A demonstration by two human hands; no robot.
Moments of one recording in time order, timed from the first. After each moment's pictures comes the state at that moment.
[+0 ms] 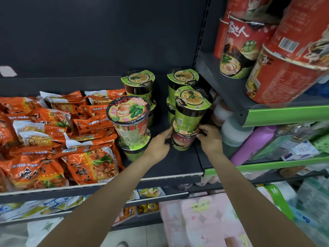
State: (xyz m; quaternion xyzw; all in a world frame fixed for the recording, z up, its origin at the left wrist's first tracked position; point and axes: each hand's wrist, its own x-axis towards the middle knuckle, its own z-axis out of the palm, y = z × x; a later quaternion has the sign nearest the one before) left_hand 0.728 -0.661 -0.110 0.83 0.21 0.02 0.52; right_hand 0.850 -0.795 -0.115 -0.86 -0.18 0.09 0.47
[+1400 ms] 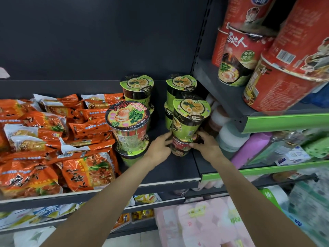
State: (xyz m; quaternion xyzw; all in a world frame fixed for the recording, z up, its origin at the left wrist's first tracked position) left_hand 0.734 -0.663 -0.097 0.78 0.23 0.01 0.59; right_hand 0.852 -0.800 -0.111 -0.87 -0.26 0.15 0.41
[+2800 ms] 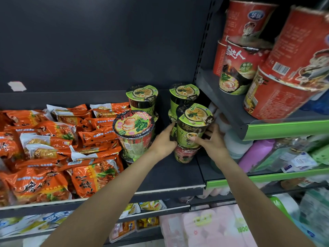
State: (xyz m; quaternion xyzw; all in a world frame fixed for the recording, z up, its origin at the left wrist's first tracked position) left_hand 0.746 -0.650 -0.063 0.81 0.21 0.03 0.55; right_hand 0.845 -0.790 -0.073 -0.75 -0.20 0.14 0.62
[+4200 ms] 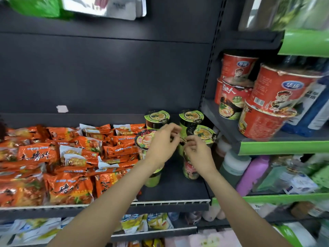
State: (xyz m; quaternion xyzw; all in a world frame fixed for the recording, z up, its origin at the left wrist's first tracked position) left_hand 0.681 -0.661 0.029 0.87 0.13 0.31 0.36; right_hand 0.758 -0.769 -0.001 -0.80 -0.31 0.05 0.50
